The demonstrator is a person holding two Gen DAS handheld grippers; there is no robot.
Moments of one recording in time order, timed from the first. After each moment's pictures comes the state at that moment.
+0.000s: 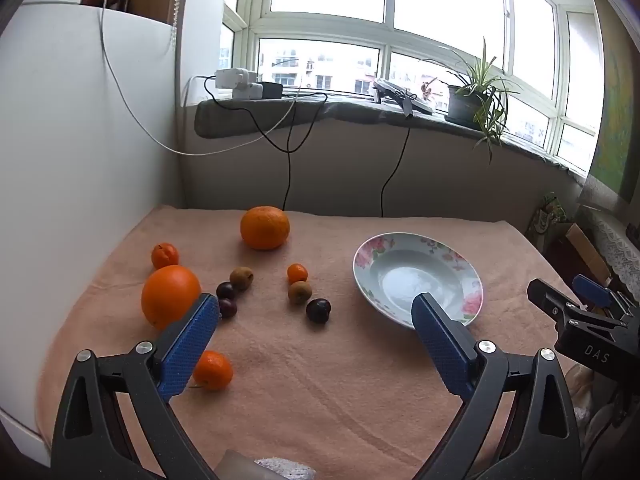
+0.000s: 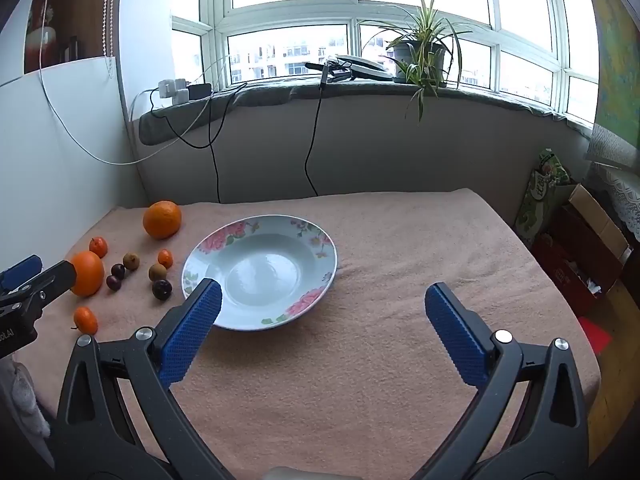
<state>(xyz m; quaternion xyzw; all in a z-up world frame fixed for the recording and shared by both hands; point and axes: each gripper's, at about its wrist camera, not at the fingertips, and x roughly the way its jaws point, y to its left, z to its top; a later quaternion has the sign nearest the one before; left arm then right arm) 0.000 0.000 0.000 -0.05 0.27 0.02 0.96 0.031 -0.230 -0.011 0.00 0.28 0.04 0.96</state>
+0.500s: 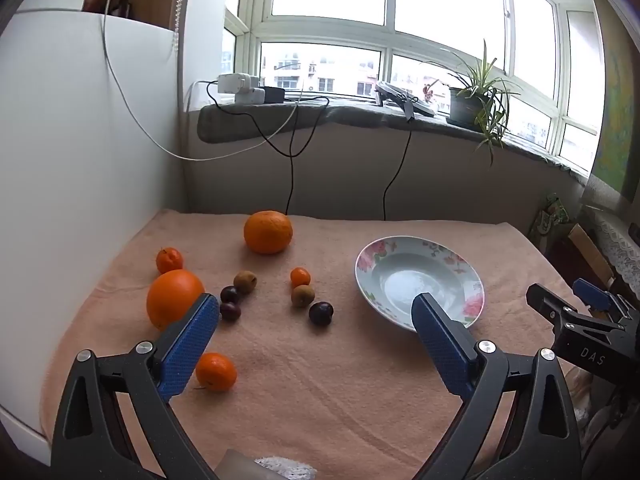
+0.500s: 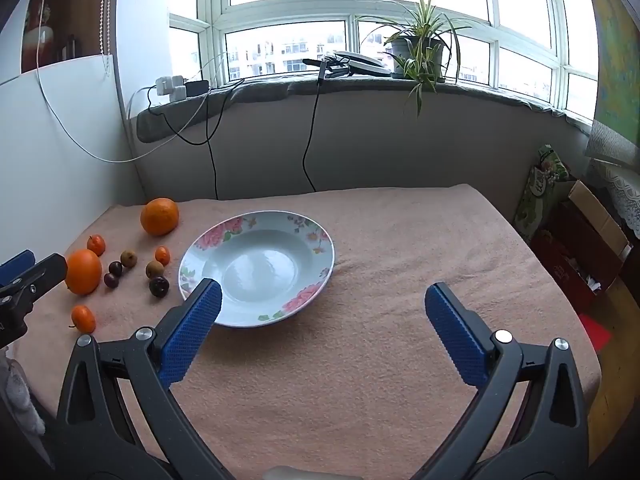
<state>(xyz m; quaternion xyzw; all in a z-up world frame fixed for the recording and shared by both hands) -0.002 -0.002 0.005 -0.05 0.27 0.02 0.96 0.031 -0.238 -0.012 0.02 0.28 0.04 0.96</state>
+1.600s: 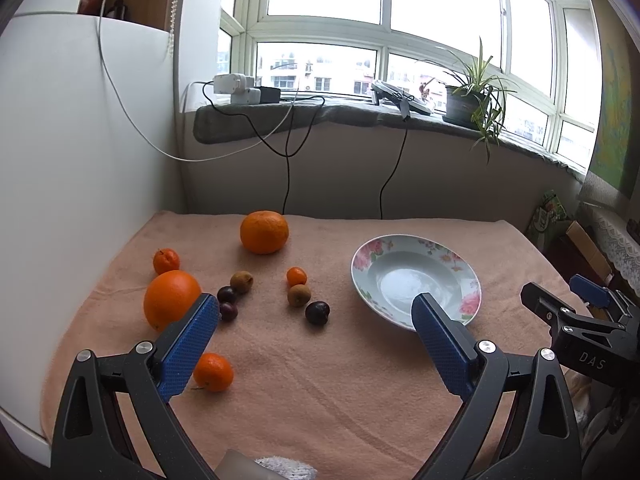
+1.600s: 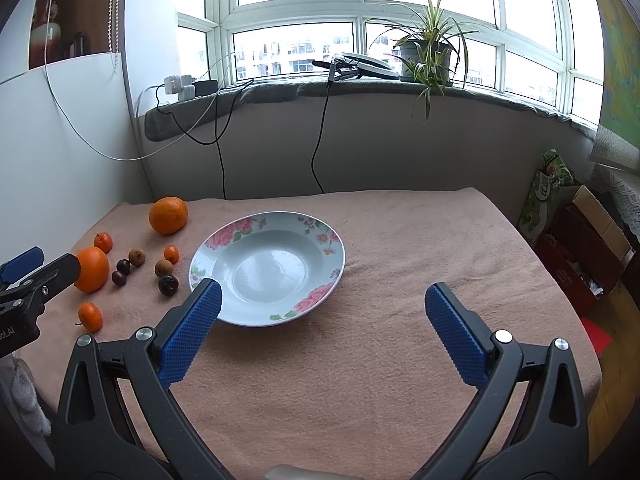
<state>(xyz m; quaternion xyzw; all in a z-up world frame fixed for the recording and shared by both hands) -0.002 -0.005 0.006 -0.04 0.27 0.02 0.96 0.030 -0.229 -0.011 0.01 0.28 0.05 0.96</state>
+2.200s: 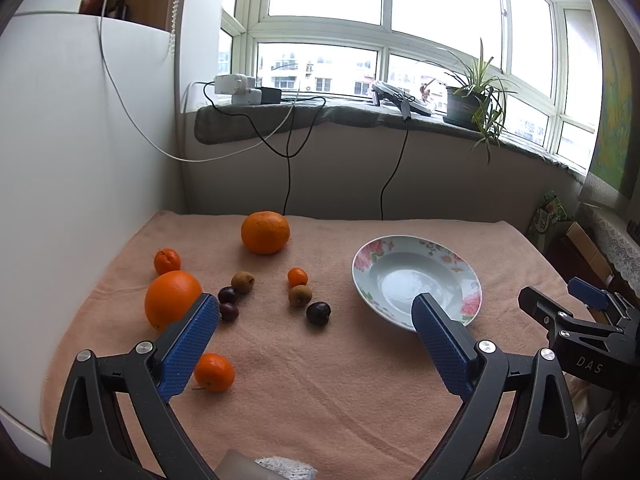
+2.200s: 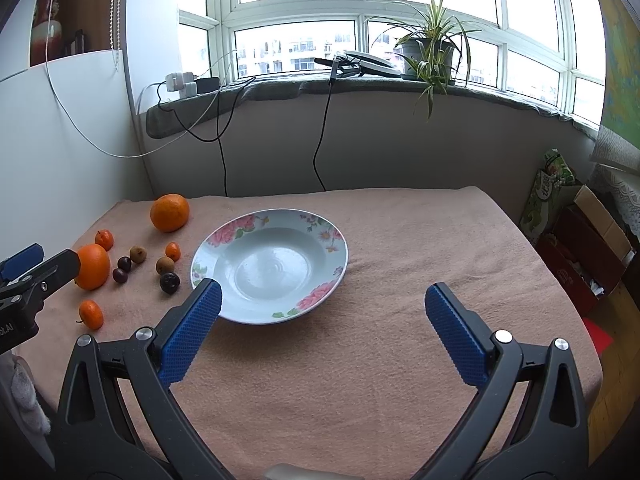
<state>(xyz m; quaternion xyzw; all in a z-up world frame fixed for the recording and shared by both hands) -0.002 -0.004 0.006 -0.04 0.27 0.02 0.96 0.030 -0.226 -0.012 0.01 0.29 0.06 0.96</state>
